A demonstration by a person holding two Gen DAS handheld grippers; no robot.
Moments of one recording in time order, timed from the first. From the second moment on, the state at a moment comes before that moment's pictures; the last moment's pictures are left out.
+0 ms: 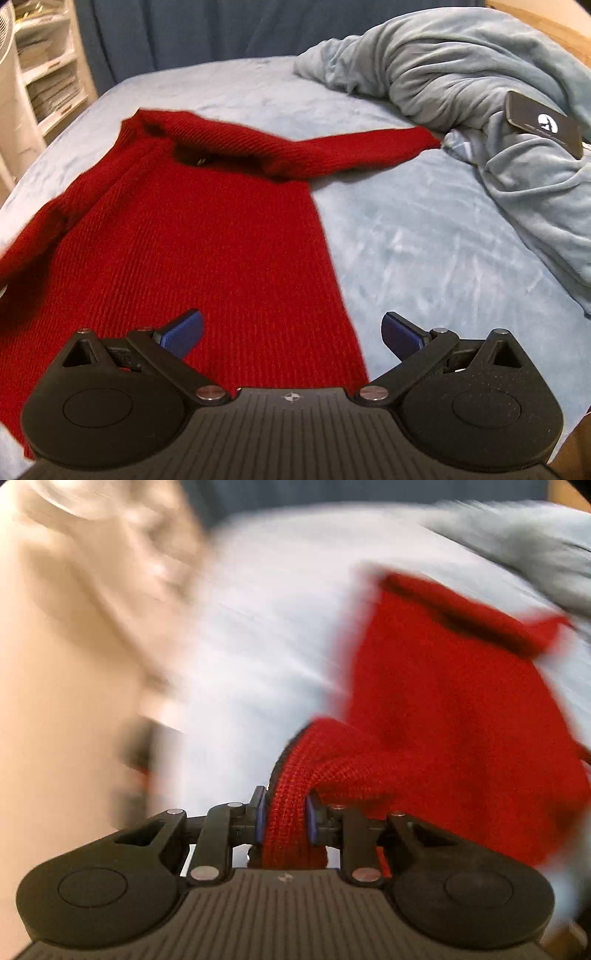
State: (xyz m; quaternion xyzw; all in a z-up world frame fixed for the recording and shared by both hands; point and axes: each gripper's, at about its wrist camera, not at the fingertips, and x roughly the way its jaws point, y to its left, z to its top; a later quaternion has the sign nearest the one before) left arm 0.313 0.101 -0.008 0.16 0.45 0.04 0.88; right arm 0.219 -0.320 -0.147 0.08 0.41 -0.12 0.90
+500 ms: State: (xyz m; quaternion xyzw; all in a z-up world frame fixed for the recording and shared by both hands) left arm 0.283 0.107 -0.081 0.09 0.44 0.05 0.89; right arm 0.176 -0.334 -0.159 0.08 0.46 -0.11 0.88
